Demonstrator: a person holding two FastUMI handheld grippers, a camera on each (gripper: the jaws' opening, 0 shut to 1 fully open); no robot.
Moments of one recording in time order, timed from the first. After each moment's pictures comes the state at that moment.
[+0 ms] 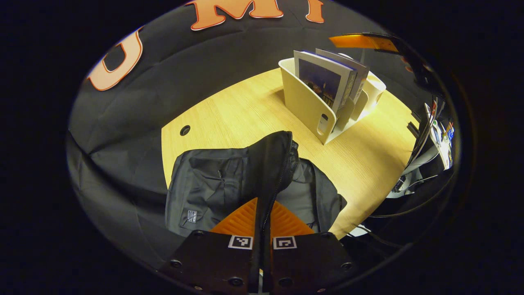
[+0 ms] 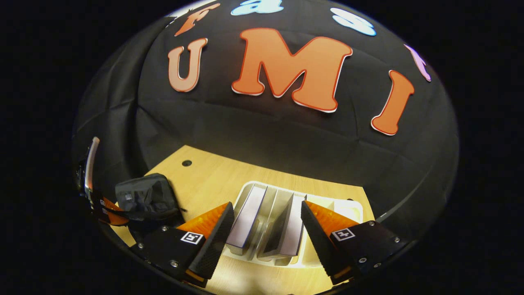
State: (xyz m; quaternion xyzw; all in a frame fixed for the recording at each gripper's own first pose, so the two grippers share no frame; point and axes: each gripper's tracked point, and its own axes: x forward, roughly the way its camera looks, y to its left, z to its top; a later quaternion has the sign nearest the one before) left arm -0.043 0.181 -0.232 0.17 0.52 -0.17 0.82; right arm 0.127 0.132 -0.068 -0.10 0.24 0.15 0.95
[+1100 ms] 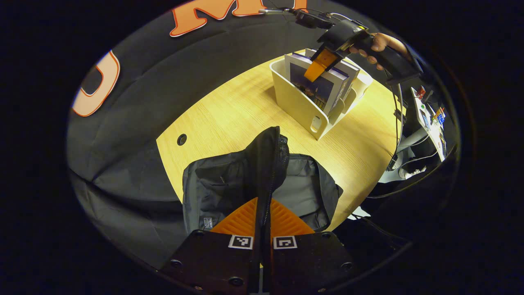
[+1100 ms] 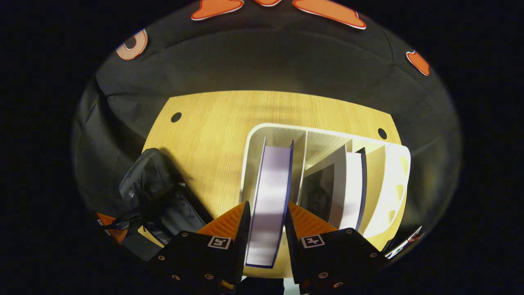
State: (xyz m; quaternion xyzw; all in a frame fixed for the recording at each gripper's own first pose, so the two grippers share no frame) left arm -0.017 0.191 -0.183 0.22 0.55 -0.23 0.77; right arm 0.143 0.164 -0.172 -0.04 0.54 0.12 0.83
